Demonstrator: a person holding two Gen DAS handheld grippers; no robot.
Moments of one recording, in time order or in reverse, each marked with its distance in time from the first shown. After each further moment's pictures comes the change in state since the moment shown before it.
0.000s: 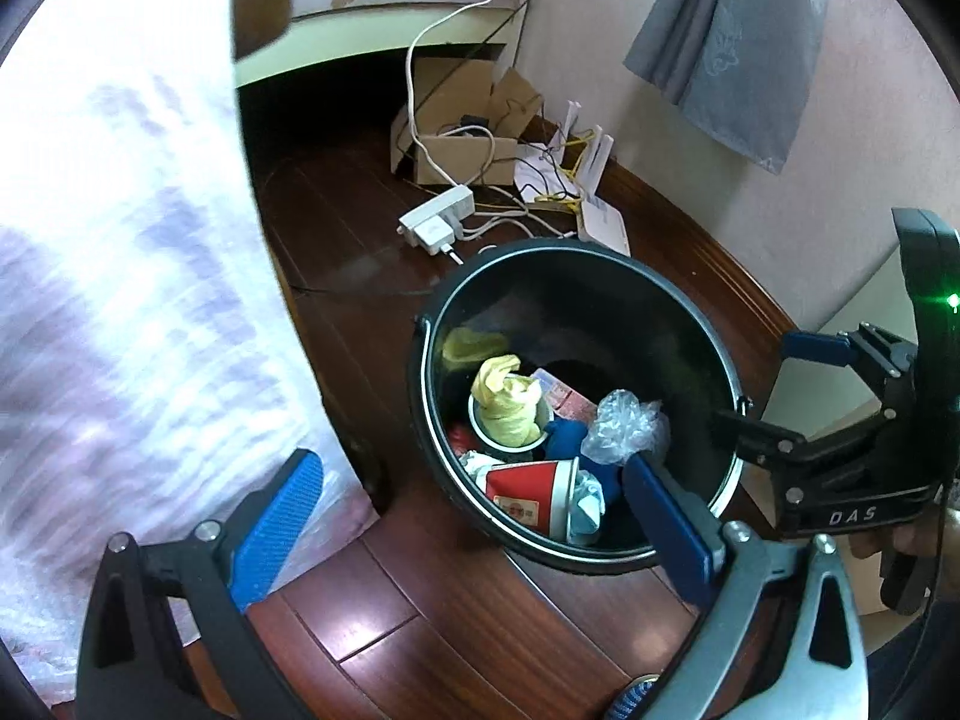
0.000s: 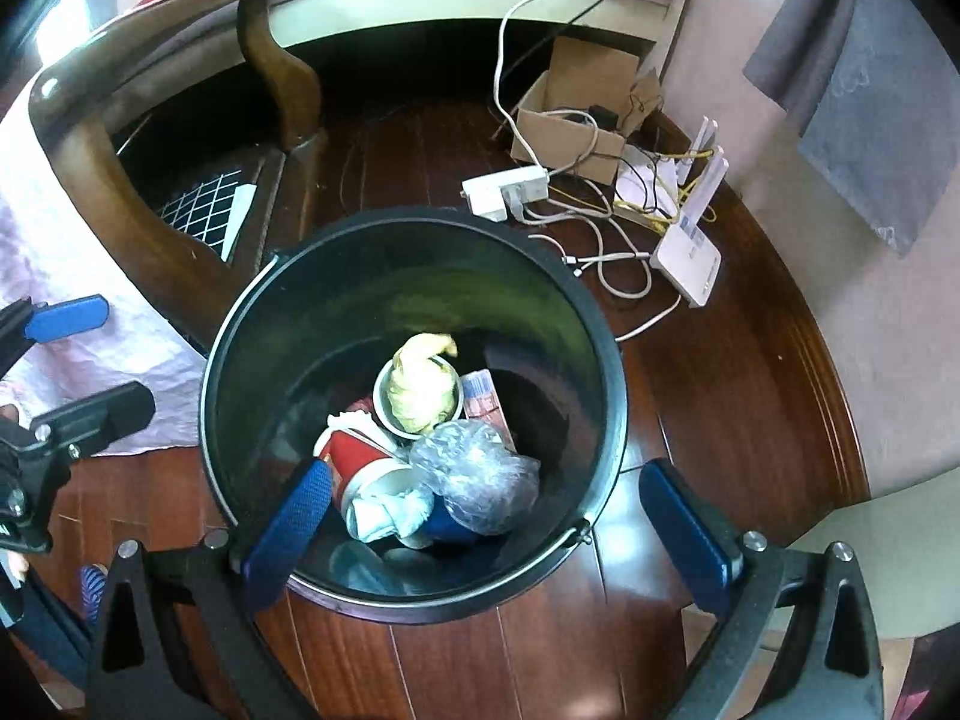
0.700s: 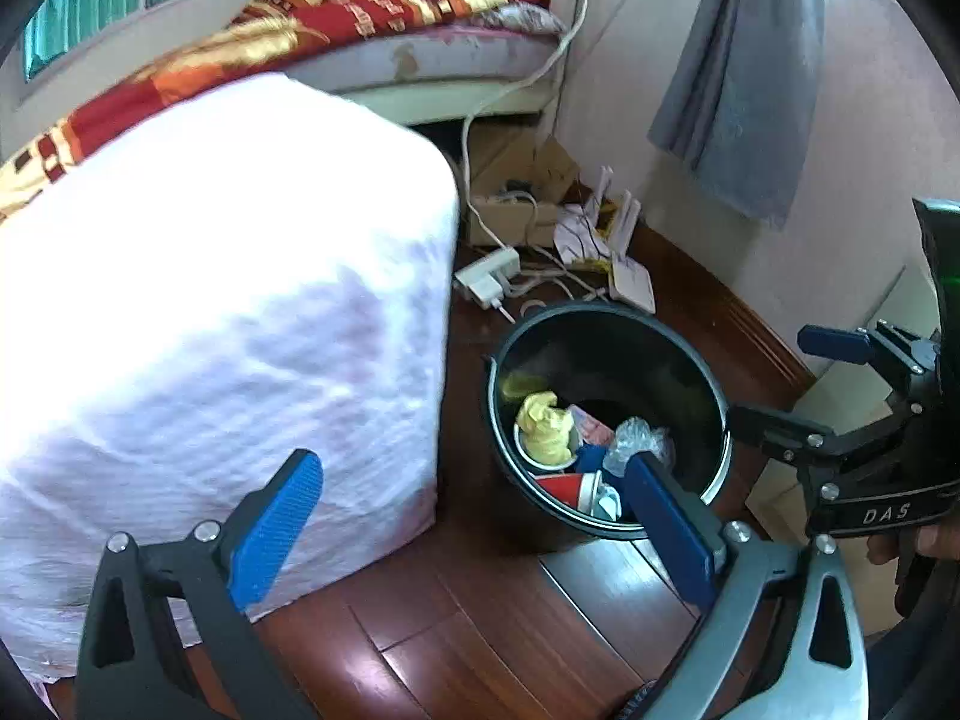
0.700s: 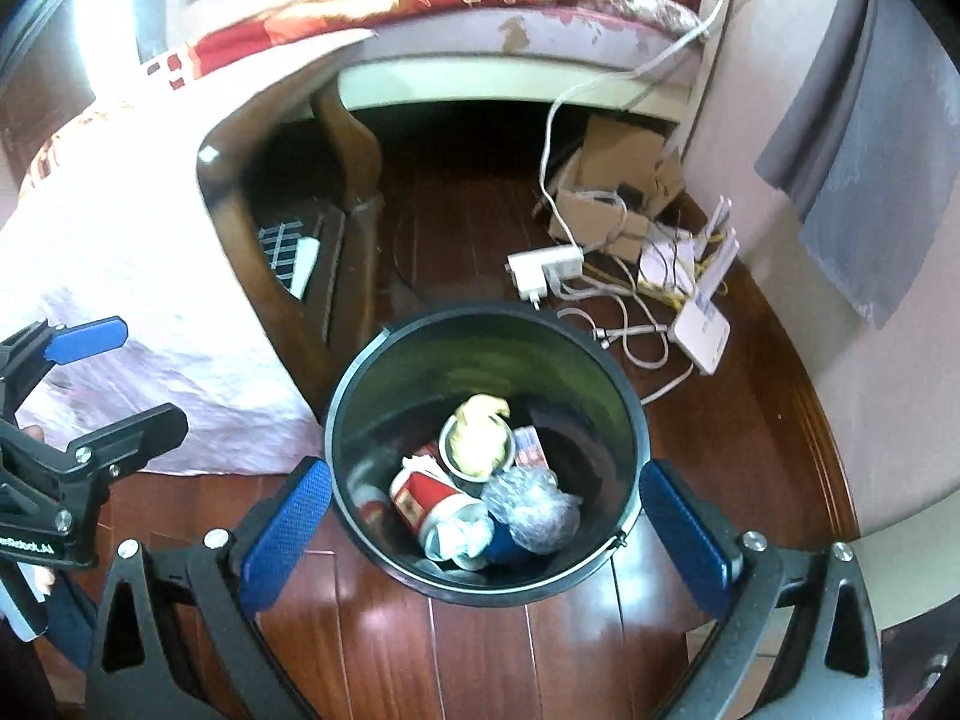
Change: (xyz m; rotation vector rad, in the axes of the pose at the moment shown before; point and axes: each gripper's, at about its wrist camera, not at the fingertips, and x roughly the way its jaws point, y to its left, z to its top) left arm -0.087 0.016 -0.015 -0.033 -0.148 0.102; right arm -0.088 0.048 0.006 -0.051 -0.153 0.033
